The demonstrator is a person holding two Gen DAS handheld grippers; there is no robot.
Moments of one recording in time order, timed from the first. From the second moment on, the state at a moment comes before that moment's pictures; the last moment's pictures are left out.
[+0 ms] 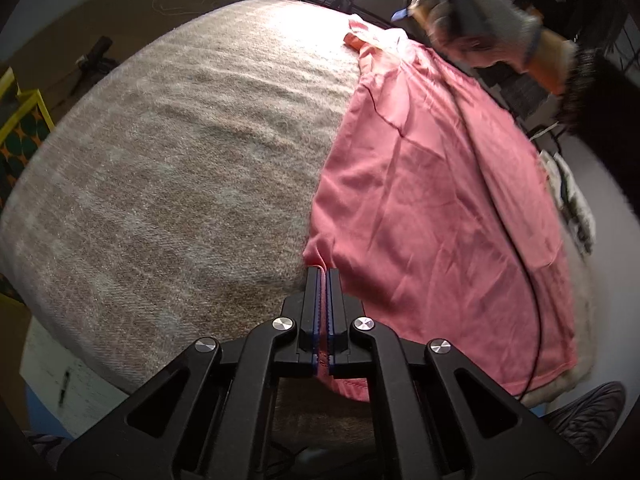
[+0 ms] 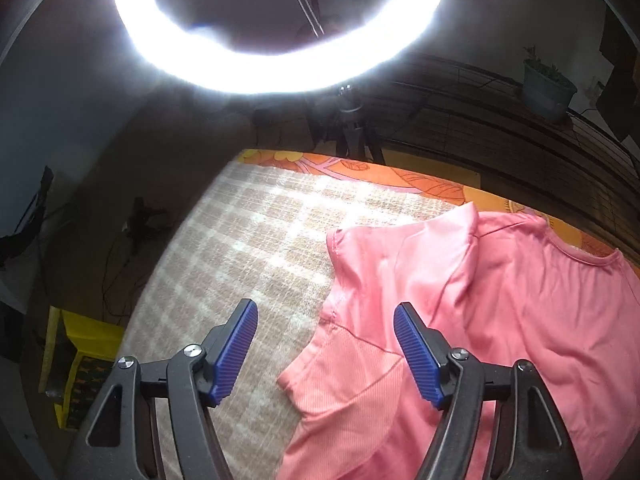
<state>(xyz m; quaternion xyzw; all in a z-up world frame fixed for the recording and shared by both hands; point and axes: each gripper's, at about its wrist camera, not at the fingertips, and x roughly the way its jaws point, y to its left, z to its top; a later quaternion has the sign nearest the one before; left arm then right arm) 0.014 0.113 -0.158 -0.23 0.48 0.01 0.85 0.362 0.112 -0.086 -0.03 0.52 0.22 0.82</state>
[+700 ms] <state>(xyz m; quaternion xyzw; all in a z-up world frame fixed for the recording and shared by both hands) 0.001 0.116 -0.140 -0.22 0.45 0.00 0.87 0.398 0.171 -0.137 -0.15 0.52 0.17 0.82</state>
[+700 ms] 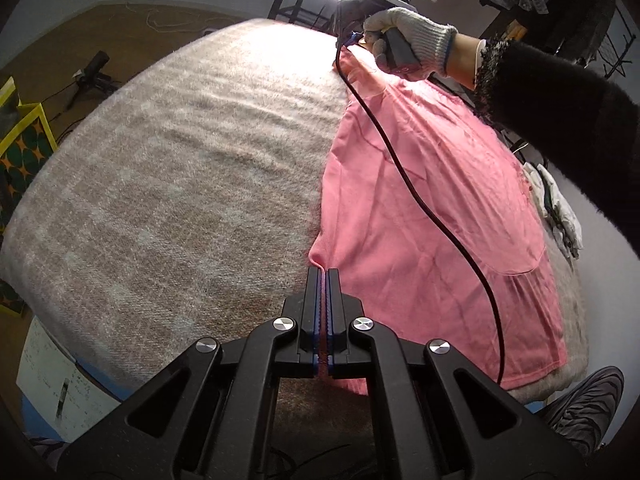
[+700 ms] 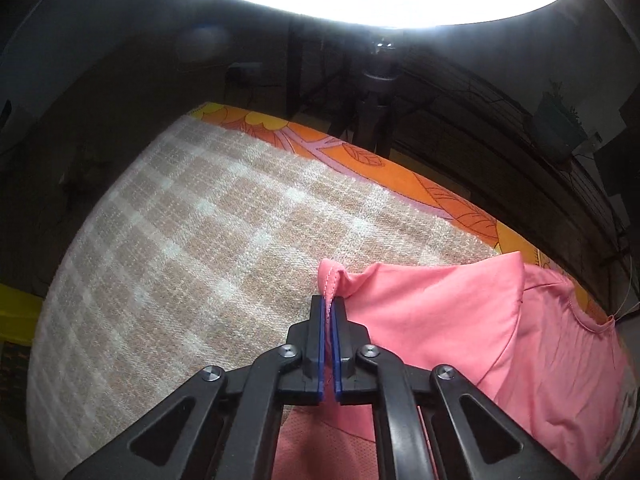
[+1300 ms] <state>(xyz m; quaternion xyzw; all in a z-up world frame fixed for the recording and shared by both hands) -0.006 0.107 -0.120 -0.21 0.42 -0.01 0.88 0.397 0.131 -0.101 -0.05 0.50 0.25 0.83</state>
